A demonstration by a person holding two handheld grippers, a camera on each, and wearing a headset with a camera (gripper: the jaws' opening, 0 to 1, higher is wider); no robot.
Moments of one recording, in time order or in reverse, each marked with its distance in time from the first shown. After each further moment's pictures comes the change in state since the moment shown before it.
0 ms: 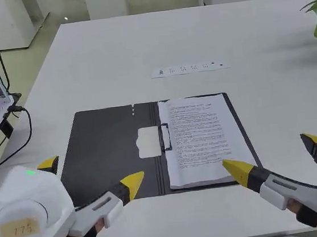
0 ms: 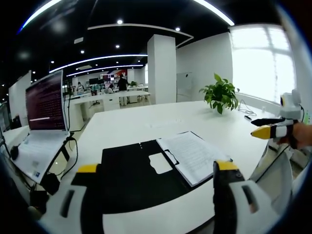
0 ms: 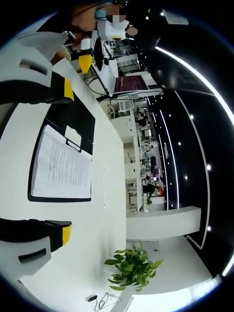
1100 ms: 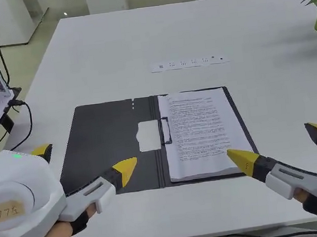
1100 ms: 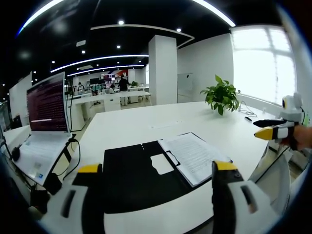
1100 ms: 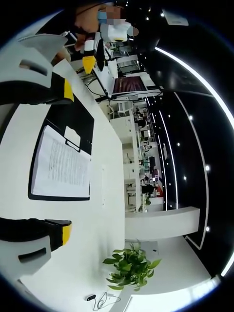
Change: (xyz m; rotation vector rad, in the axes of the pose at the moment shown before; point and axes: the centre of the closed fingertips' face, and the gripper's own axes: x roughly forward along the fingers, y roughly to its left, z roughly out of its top) left arm -0.005 0.000 -0.001 -0.006 0.019 0.003; right arm -0.008 -0.002 0.003 0.001 -0.005 0.005
